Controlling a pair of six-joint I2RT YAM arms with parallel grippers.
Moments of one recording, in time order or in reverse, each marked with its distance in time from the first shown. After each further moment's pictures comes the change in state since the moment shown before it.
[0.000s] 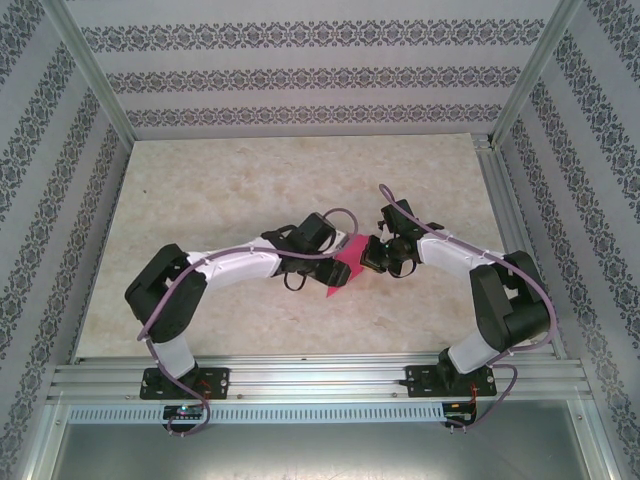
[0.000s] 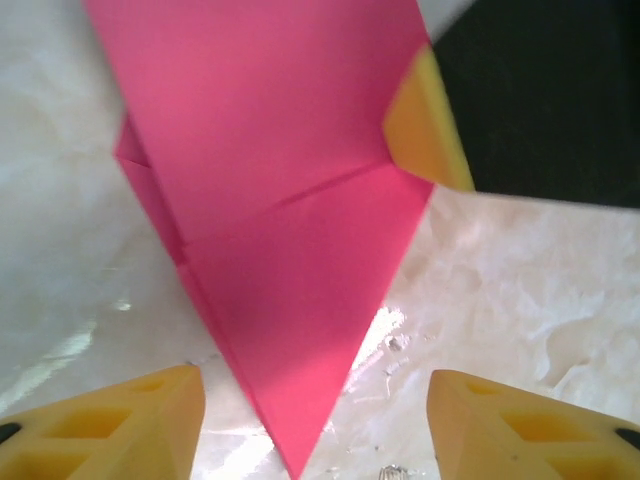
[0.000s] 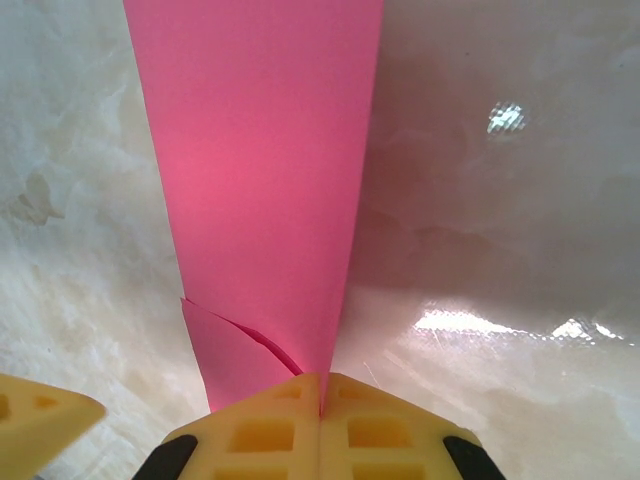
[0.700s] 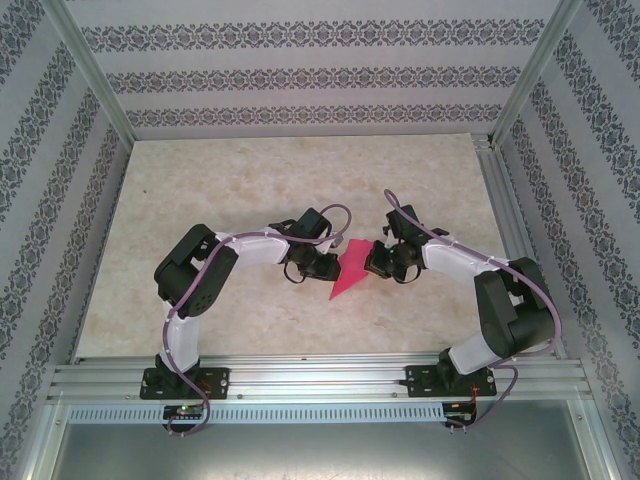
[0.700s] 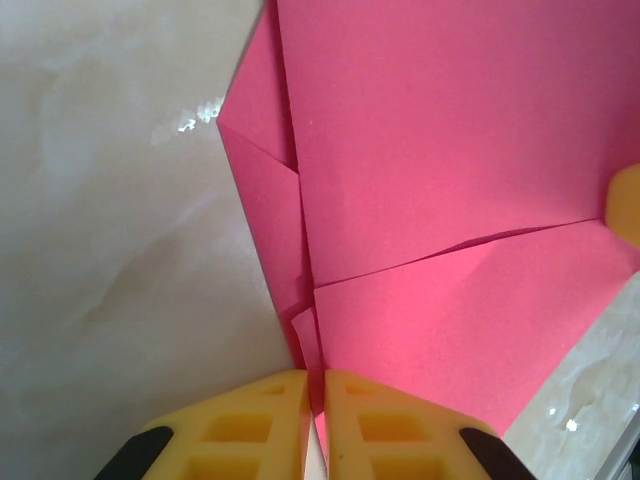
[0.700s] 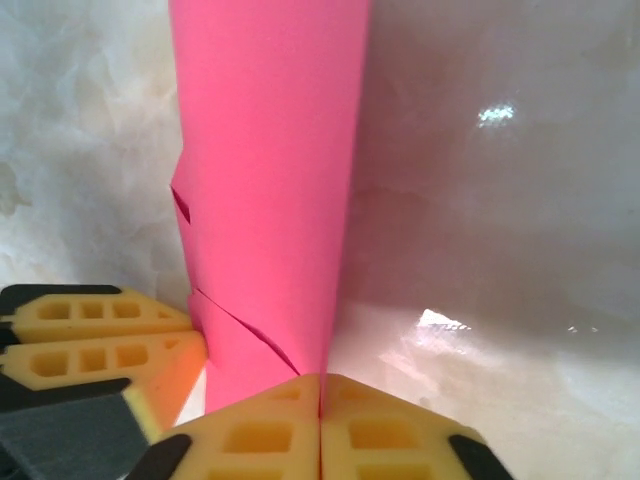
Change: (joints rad) left arm 0.128 0.212 0.055 0.037 0.267 -0.124; right arm -0.017 -0.045 -0.055 0.000 0.001 -0.003
